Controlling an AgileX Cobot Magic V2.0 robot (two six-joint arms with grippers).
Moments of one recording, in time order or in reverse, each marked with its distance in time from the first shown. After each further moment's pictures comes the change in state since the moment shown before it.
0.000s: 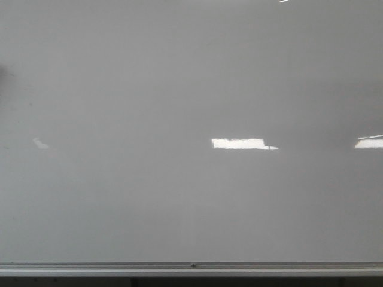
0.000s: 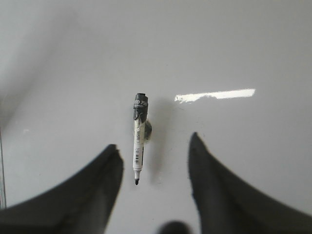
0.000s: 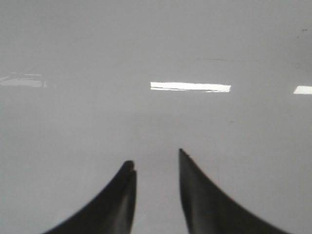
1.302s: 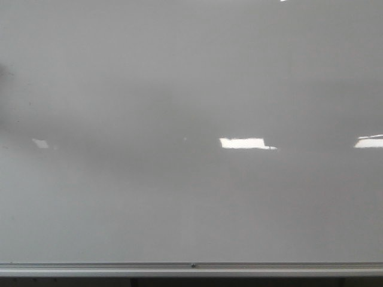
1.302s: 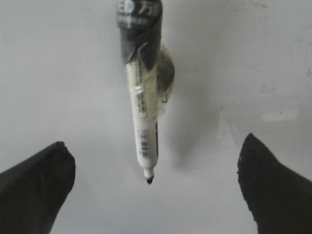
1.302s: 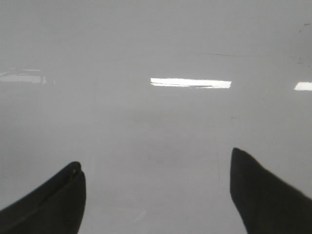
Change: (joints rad) left arm 0.073 1.145 -0.374 0.122 -0.226 0.000; right arm 0.000 0.000 0.000 0.000 0.009 0.000
